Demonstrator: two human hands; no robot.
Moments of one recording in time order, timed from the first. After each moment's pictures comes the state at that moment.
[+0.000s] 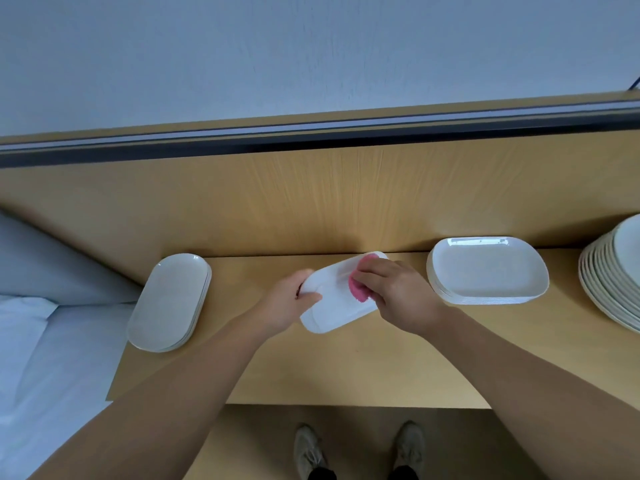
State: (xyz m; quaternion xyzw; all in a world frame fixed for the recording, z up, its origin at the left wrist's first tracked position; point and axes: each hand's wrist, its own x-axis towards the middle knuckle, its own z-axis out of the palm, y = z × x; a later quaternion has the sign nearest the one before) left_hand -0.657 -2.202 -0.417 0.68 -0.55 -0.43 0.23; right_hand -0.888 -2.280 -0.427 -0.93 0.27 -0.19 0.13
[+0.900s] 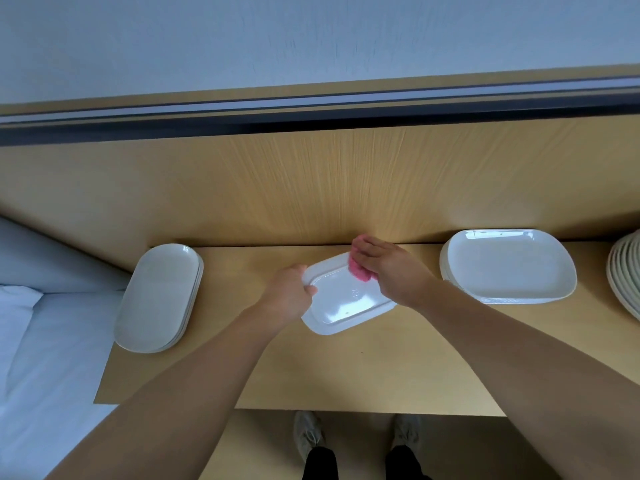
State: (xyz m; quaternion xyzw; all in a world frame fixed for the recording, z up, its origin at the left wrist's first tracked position) left_hand -0.656 -2.236 -0.450 0.80 -0.48 -0.36 0.10; right_hand -0.867 -2.338 -0.488 -0.95 0.28 -0.09 0.13
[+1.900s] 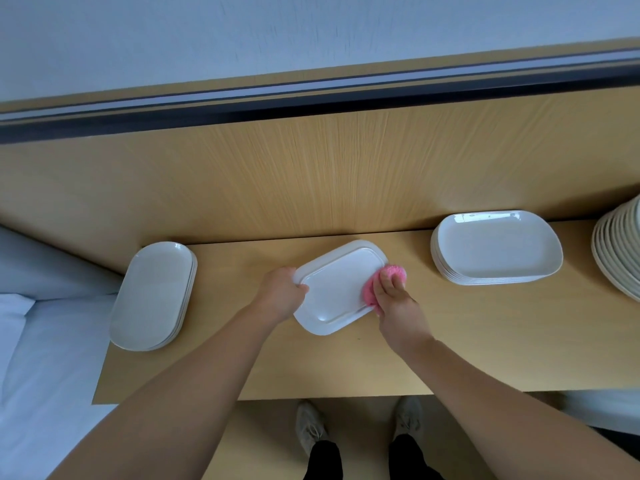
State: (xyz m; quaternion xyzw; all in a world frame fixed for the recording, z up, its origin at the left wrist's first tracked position) left_hand -0.656 -2.222 -0.459 0.80 -0.44 -0.39 0.12; right_hand -0.888 -2.240 -0.538 -0.84 0.50 -0.10 0.17
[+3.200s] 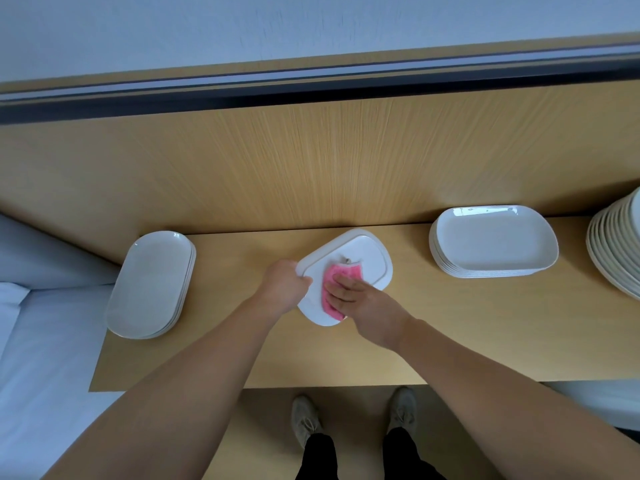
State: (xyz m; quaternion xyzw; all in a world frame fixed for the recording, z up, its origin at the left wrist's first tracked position) left_hand -0.663 -2.219 -0.457 0.79 -0.44 -0.41 0.15; right_hand -0.861 -2.240 -0.512 -0.97 0.21 -0.03 0.09
